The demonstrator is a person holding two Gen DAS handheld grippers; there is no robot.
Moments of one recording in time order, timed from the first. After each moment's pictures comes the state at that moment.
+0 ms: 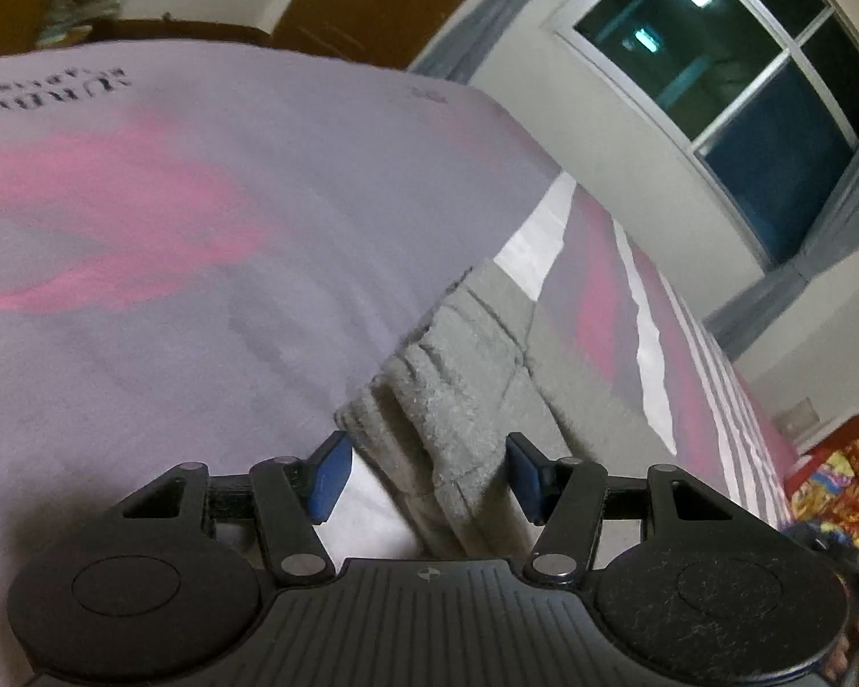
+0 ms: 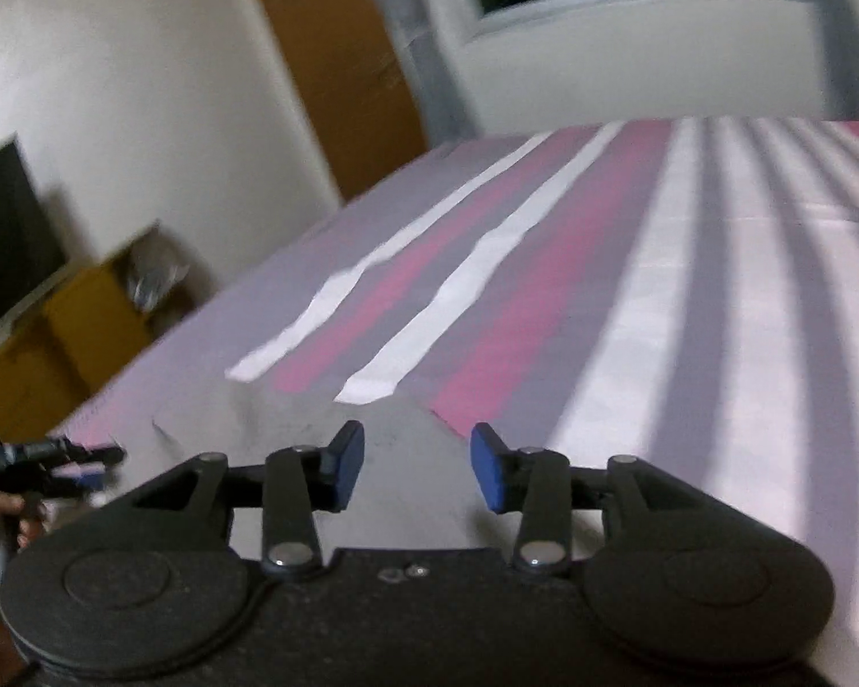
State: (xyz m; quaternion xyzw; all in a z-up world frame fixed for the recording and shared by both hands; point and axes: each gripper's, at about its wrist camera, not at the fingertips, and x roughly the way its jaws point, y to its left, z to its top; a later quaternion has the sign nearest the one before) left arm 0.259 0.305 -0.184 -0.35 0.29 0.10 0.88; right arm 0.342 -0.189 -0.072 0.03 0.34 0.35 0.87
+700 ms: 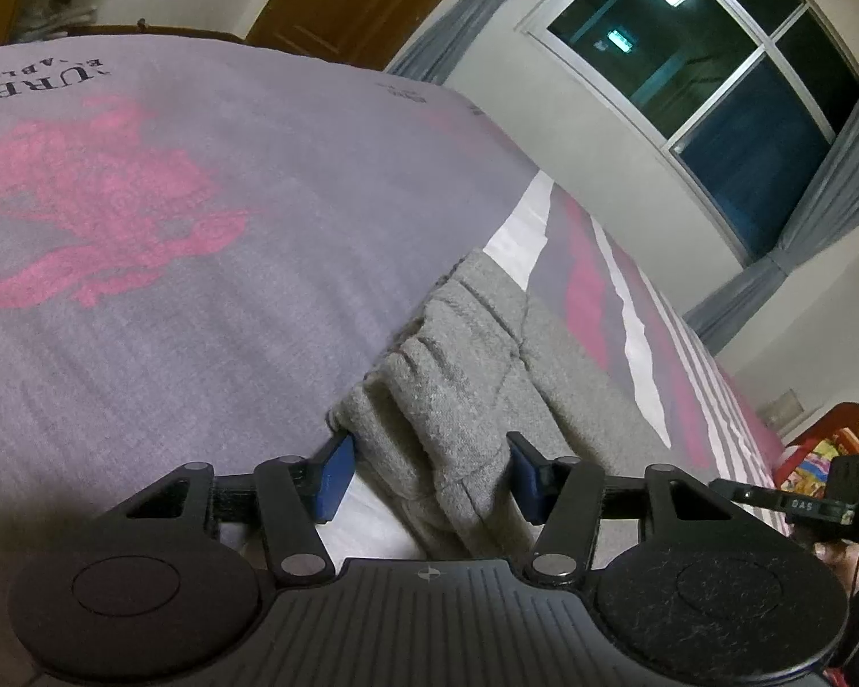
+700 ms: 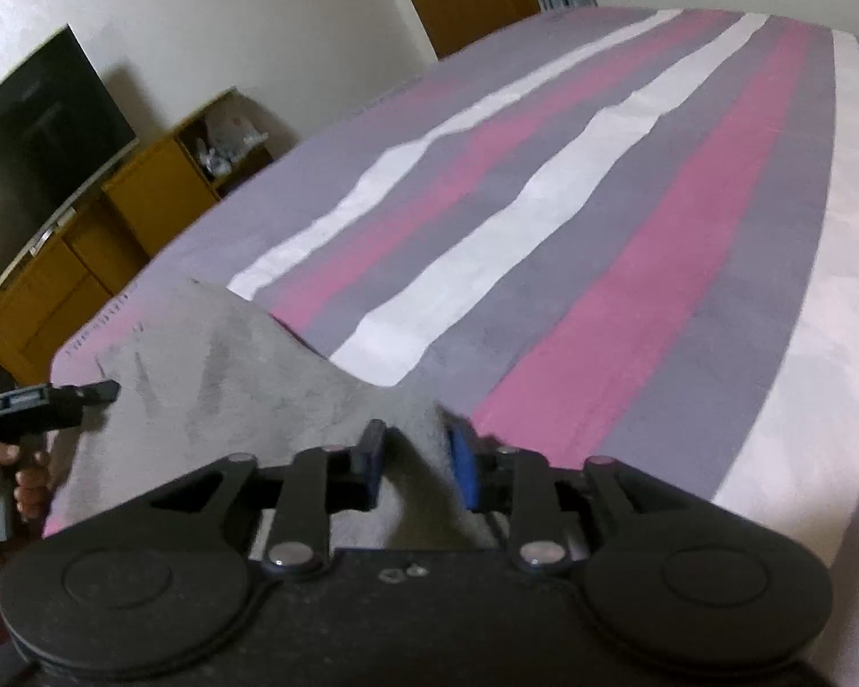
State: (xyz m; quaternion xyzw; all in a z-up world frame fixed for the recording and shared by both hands) left arm 0.263 0.302 -0.197 -0.34 0.27 0.08 0.90; right arm 0.425 -0.126 -0.115 -0.02 0.42 0.45 0.79
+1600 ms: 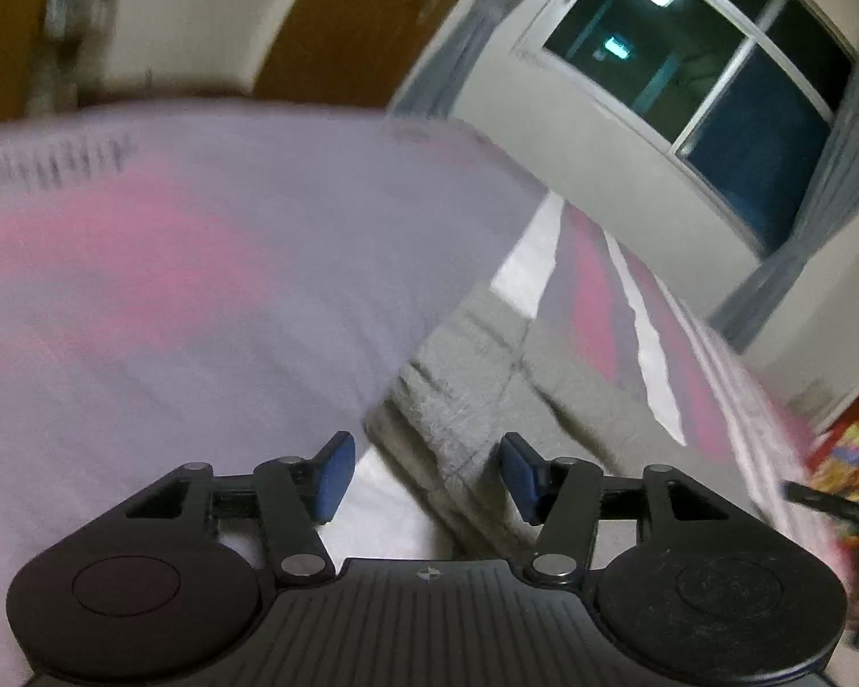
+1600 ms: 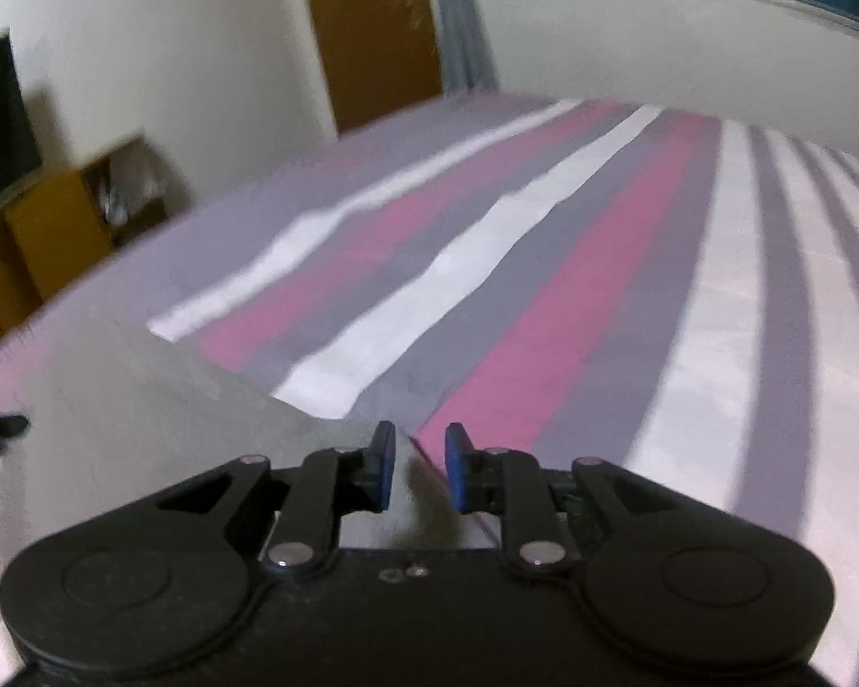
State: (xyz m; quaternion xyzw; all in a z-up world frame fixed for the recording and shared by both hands) left arm 0.222 0.285 -0.159 -0.27 0.25 0.12 0.92; right arm 0.346 -0.162 -0.078 -0.04 0.33 0.32 0.89
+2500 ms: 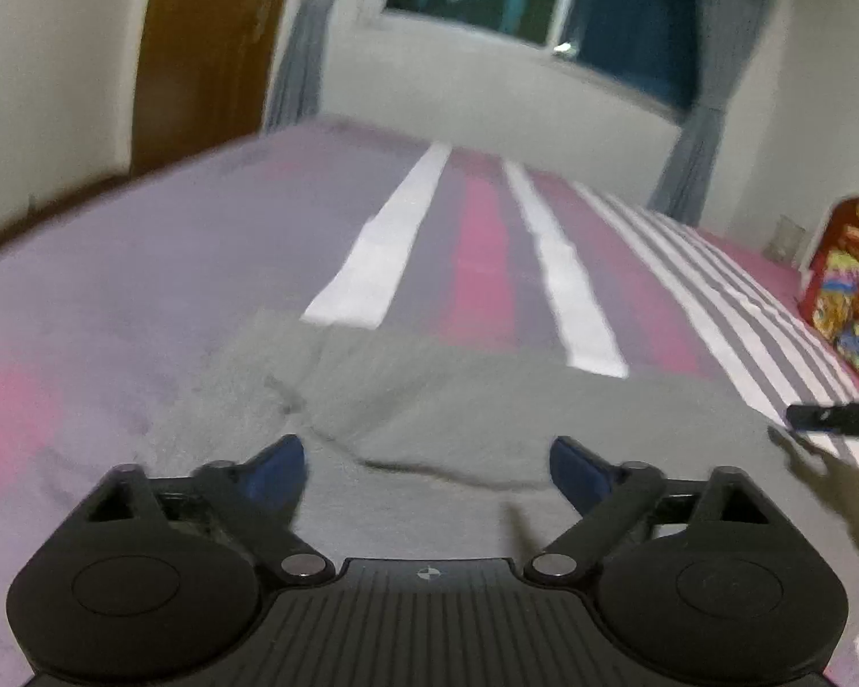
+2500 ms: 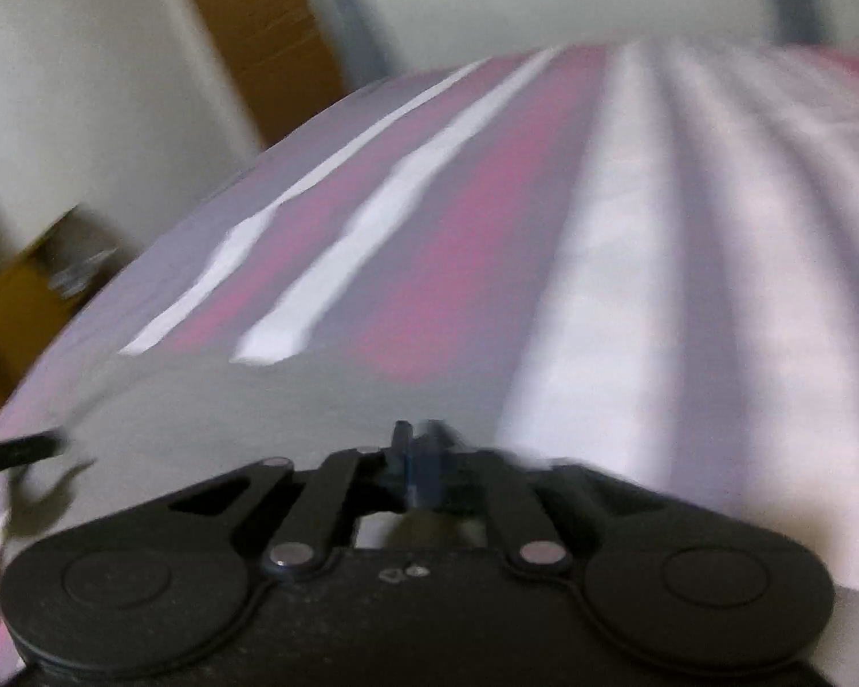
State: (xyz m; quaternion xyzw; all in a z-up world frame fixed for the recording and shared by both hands) left arm 0.300 0.204 -0.122 -0.10 0.28 0.03 0.95; right arm 0.341 -0.211 -0.098 0.07 0.36 0.24 0.90
